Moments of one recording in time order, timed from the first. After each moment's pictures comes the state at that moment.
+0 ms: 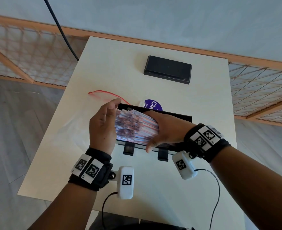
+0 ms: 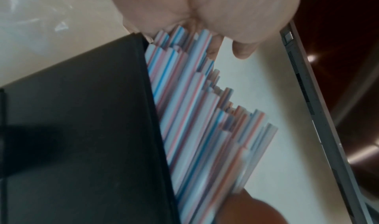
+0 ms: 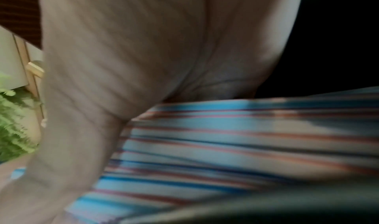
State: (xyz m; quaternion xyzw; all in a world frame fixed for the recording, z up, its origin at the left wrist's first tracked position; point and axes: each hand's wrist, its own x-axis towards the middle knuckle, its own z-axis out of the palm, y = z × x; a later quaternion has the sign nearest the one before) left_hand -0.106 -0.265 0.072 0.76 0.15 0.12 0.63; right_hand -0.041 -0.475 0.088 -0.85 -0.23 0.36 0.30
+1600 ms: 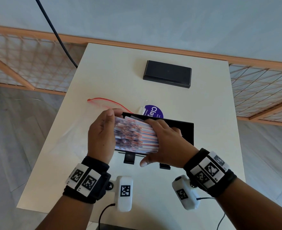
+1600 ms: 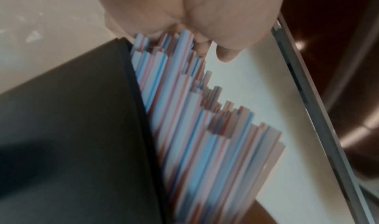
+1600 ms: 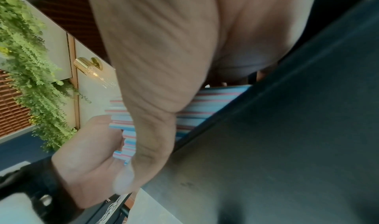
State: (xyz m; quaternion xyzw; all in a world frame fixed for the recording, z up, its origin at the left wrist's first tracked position) left_hand -0.097 -0.259 0.068 0.76 0.15 0.10 0.62; right_hand -0.077 -0.469 0.080 -0.91 -0.19 0.25 0.27
